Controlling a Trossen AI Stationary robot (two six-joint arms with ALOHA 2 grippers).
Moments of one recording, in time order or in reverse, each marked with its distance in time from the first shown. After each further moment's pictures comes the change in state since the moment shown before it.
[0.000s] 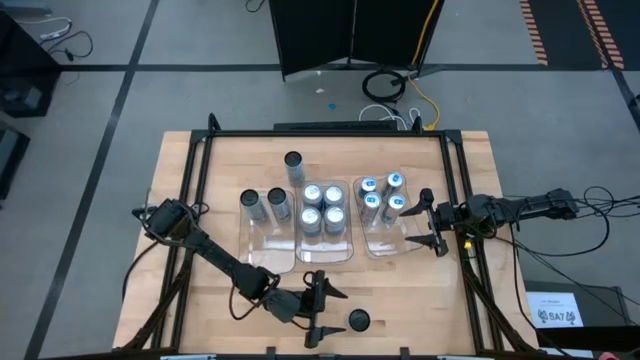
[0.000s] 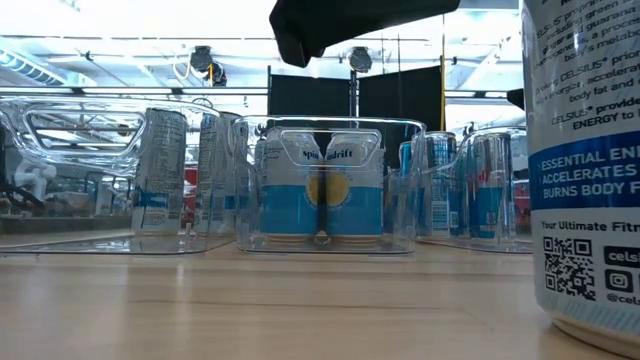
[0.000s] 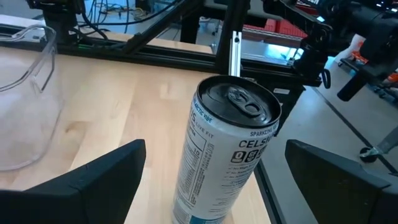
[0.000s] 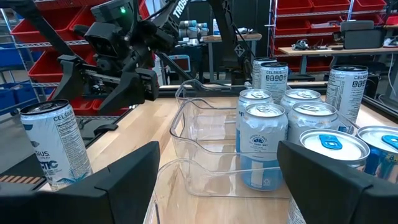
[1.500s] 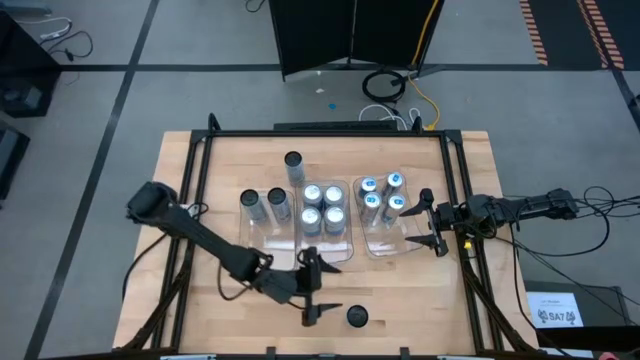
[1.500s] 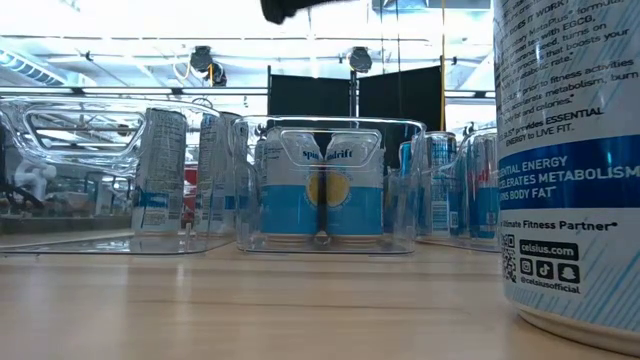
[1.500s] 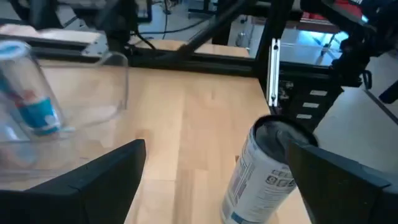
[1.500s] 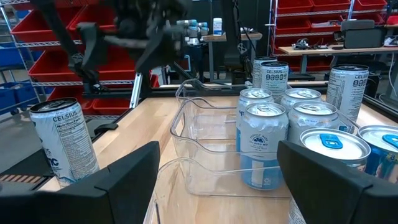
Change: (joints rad) left arm 0.064 -0.210 -0.001 -0.305 -0.038 0.028; right arm 0.000 0.000 0.000 -0.005 0.000 0.000
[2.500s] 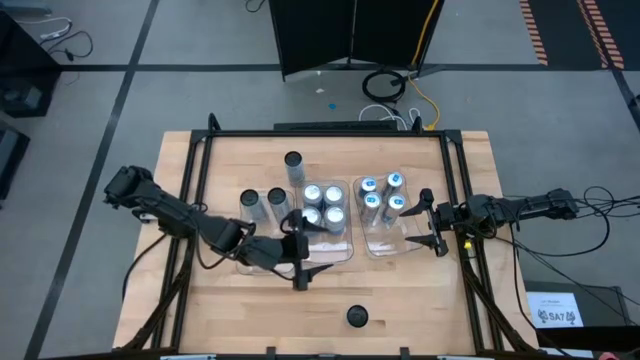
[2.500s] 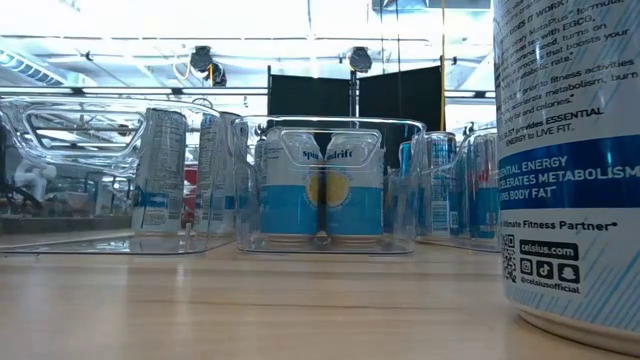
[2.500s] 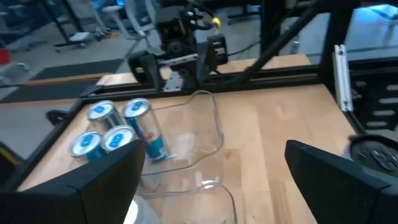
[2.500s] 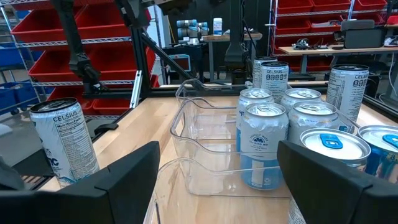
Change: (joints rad) left arm 0.104 -0.233 0.003 -0.229 -0.094 0.261; right arm 0.000 0.000 0.000 -0.002 0.000 0.000
